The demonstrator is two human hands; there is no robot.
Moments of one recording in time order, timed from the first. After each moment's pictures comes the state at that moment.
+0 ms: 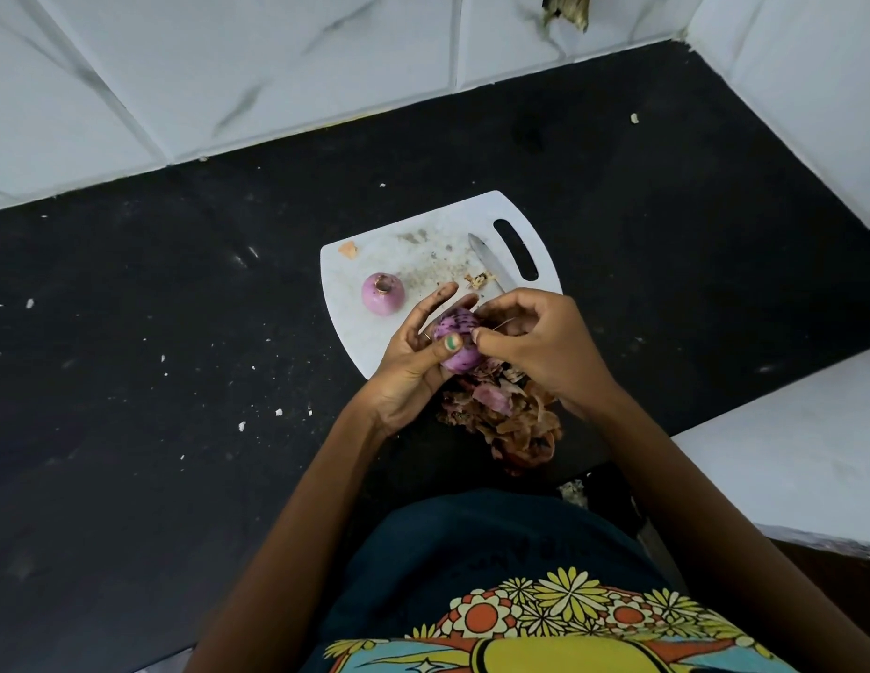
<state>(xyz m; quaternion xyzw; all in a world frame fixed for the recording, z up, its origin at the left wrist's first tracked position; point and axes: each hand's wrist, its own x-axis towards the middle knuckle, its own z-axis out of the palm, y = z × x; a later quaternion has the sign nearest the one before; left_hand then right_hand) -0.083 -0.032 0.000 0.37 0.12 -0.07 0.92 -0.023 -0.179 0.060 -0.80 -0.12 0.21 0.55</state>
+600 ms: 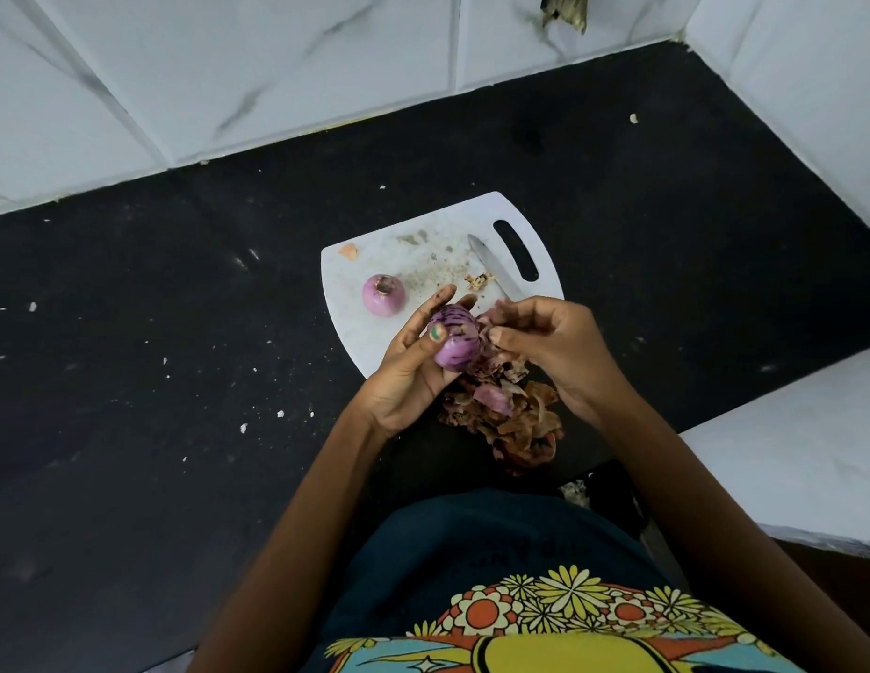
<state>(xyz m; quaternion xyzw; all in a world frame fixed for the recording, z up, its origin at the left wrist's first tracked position) -0.085 -0.032 0.000 0.32 0.12 -0.08 0.94 -0.022 -0.189 0.049 -0.72 -0.04 0.25 0.64</state>
